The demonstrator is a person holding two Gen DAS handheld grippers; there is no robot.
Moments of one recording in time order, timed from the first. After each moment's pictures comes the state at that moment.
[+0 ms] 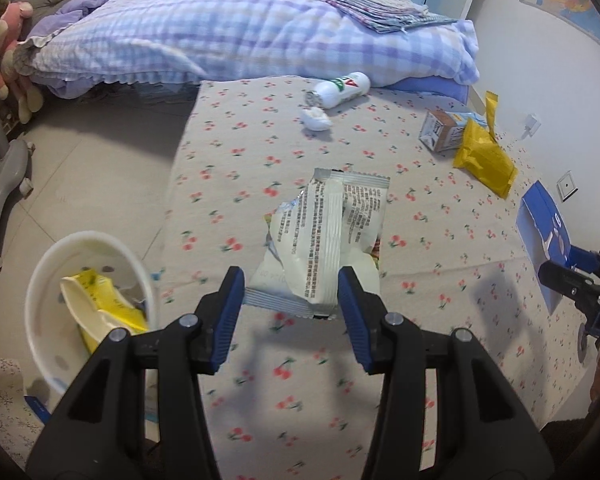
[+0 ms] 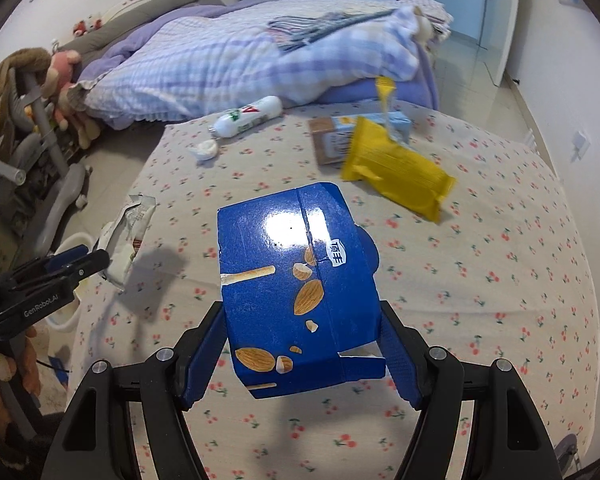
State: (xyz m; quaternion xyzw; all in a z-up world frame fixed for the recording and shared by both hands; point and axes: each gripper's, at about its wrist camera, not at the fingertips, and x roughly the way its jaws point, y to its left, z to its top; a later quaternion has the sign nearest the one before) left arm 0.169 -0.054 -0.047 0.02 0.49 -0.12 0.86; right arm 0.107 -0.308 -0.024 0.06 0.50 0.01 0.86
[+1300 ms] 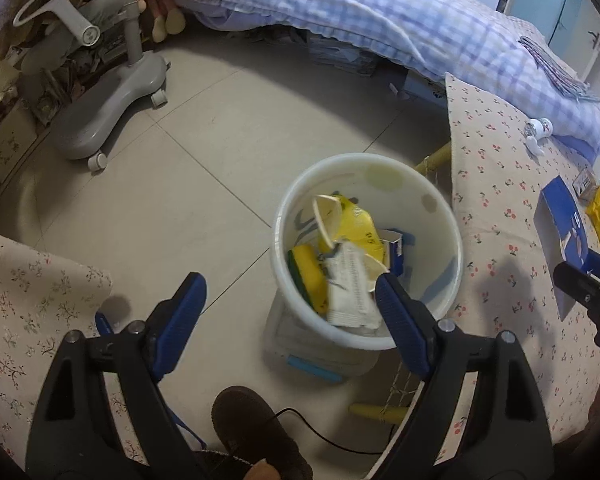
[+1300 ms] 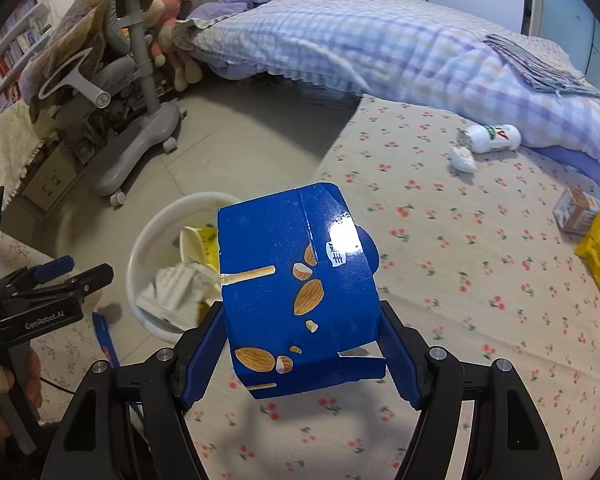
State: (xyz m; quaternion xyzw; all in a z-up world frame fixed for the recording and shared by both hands) left arm 0.130 0.168 -0.059 -0.04 0.52 0.09 0.85; right arm 0.157 -0.056 -0.041 0.00 0.50 0.17 0.85
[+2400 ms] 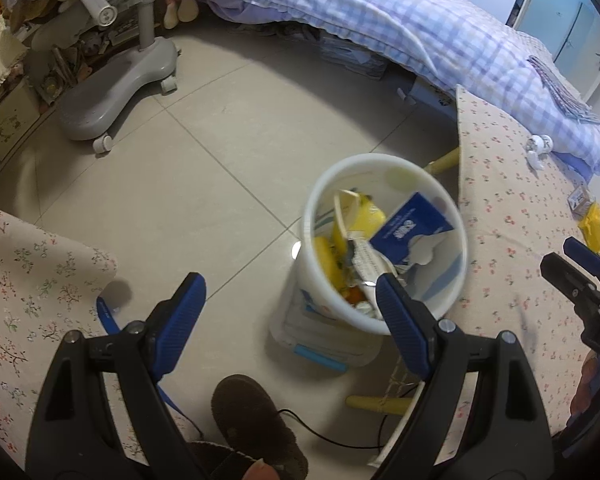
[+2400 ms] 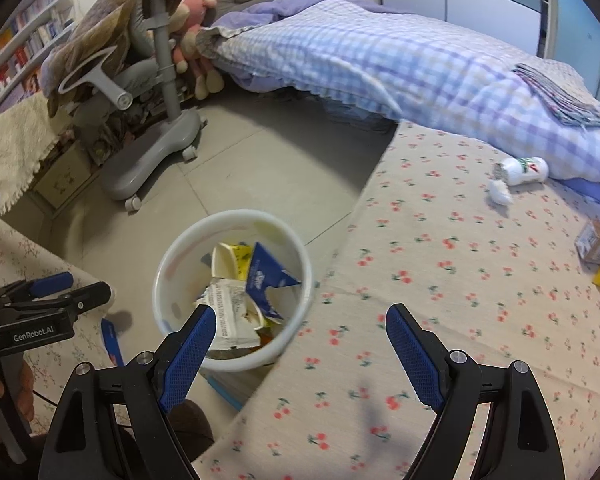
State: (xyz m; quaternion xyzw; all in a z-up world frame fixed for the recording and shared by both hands) left arm 0.120 0.188 -0.050 -0.08 0.52 0.08 0.85; right arm 0.155 -0.026 -0.034 -0.01 0.47 0.19 0.86
